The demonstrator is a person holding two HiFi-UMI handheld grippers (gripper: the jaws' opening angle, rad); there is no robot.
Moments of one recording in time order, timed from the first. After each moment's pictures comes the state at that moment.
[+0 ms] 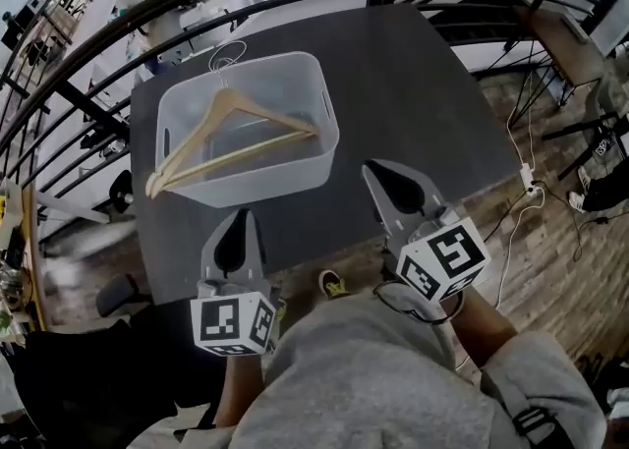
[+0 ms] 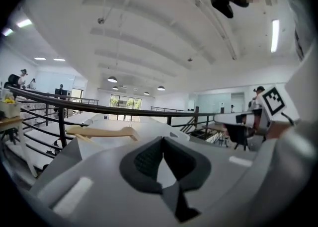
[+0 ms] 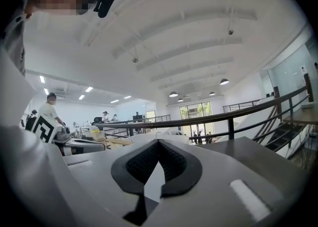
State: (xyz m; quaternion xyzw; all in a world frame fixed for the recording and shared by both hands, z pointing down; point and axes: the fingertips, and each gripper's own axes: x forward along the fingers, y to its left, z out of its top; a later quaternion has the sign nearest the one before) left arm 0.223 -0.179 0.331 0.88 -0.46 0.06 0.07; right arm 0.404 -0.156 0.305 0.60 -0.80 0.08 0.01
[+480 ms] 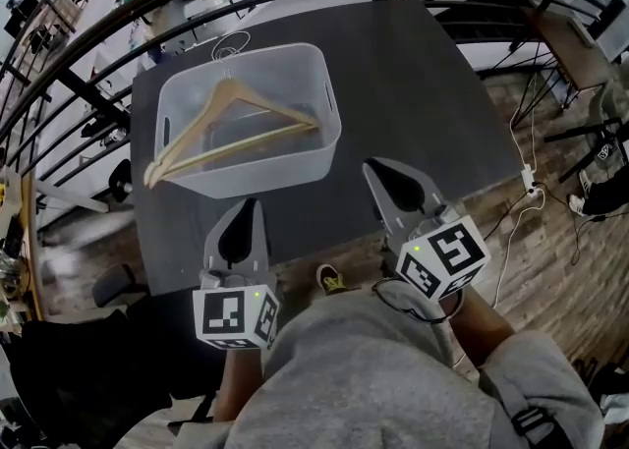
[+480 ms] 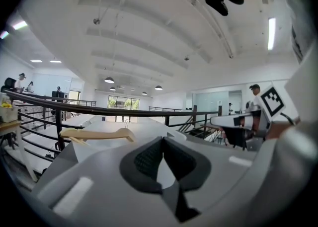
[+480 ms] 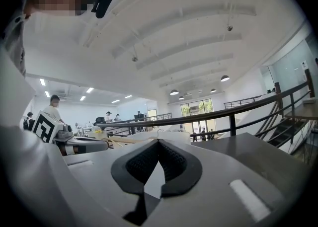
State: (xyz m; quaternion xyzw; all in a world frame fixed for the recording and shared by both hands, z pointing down) left arm 0.234 -0.177 0.330 0.89 -0.45 0.07 0.06; right arm 0.399 -0.155 0.316 0.59 -0.80 0.10 0.01
